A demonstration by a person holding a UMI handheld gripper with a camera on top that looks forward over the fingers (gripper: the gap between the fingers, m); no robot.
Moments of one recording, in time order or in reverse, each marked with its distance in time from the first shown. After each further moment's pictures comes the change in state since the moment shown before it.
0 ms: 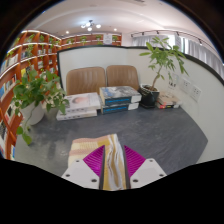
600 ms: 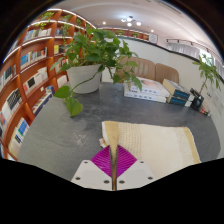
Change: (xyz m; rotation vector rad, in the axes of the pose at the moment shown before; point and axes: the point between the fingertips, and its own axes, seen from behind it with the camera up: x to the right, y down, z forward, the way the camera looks) arm -0.255 0.113 0.001 -0.032 -0.225 -0.239
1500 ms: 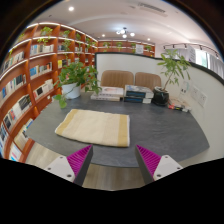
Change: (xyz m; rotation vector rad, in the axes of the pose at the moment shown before) arm 0.243 0.077 -0.223 0.124 -0.078 0.005
